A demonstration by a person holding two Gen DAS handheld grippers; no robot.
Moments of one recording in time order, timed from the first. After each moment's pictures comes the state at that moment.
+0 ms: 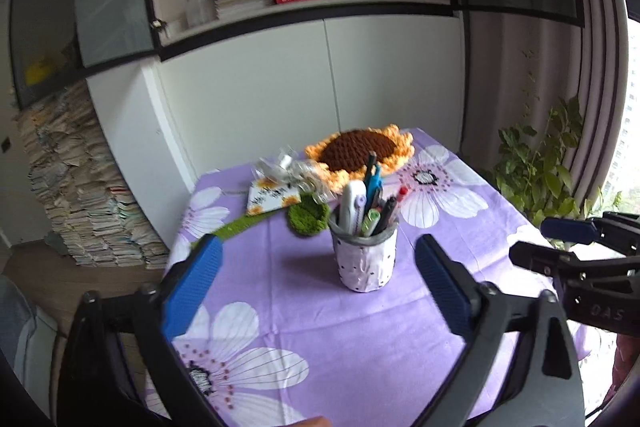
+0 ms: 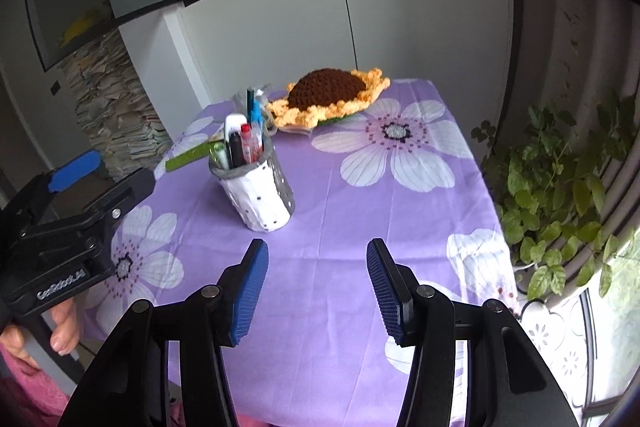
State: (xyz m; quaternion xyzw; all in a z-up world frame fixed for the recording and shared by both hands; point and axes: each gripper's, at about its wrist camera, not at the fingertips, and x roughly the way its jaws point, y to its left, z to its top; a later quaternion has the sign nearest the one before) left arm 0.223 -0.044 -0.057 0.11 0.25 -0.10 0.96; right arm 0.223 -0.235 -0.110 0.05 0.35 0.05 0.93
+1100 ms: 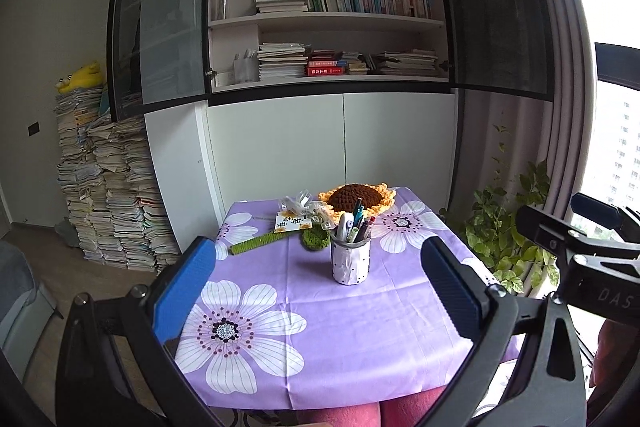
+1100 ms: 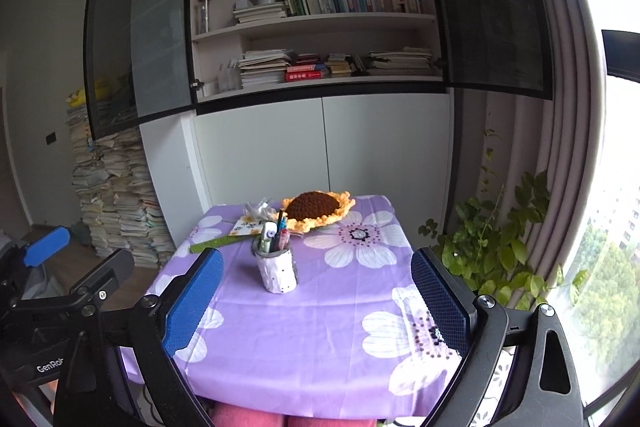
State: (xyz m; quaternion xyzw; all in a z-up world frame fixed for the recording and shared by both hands) left arm 0.064 -0.007 0.004 0.04 0.16 -0.09 0.98; right arm 0.051 -0.197 -0.012 0.03 0.16 -0.02 0.99
